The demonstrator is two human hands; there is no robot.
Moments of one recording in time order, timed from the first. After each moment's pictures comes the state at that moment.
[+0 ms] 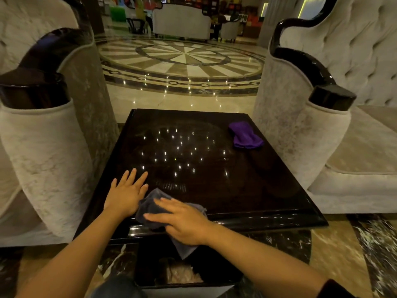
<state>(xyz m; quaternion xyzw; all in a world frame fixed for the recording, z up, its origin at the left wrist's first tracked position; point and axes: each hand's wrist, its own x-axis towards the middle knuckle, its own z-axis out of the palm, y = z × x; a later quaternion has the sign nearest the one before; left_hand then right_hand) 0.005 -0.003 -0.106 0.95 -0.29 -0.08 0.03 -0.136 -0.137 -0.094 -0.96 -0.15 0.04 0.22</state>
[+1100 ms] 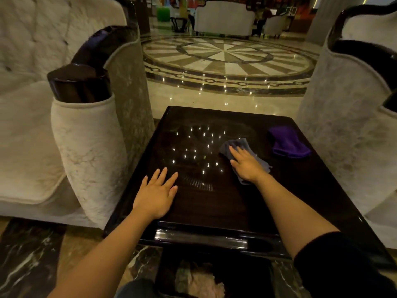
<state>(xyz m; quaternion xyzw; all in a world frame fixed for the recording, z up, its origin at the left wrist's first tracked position) 0.005 -0.003 -0.109 0.96 -0.27 -0.09 0.06 -0.017 -0.285 -0.093 -0.98 0.14 0.03 0.15</state>
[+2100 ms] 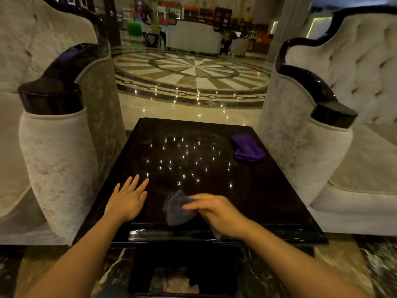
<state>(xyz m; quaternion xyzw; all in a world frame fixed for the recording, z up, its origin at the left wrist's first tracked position) 0.001 -0.001 -0.104 0.95 -0.28 -0.09 0.07 -0.172 -0.198 -0.047 -0.93 -0.09 -0.06 0.36</state>
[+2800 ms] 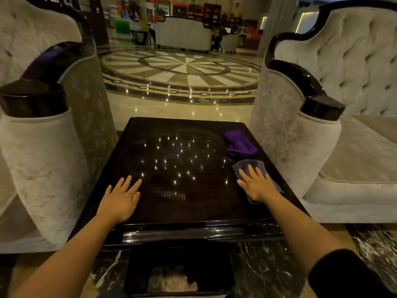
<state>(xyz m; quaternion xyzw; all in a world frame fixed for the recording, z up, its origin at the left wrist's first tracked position) 0.002 -0.002 -0.100 0.95 -0.27 -0.11 0.05 -0.159 -0.345 -0.075 -0.95 0.28 0.14 0.05</state>
